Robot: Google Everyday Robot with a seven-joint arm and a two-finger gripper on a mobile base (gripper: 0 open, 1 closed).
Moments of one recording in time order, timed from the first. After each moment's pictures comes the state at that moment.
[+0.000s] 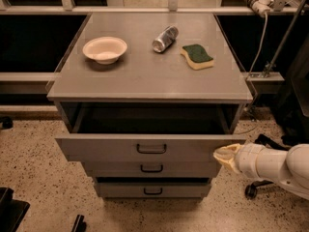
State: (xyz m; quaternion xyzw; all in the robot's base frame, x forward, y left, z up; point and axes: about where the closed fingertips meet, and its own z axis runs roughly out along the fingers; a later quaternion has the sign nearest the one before) arm 0.502 -0.227 0.642 -0.44 0.79 0.07 0.42
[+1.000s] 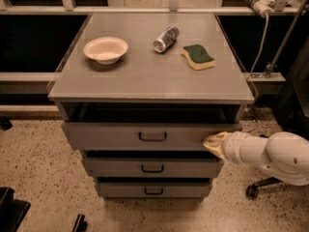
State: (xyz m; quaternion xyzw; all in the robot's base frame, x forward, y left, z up) arm 0.556 -0.204 0.641 -0.45 0.77 0.06 0.45
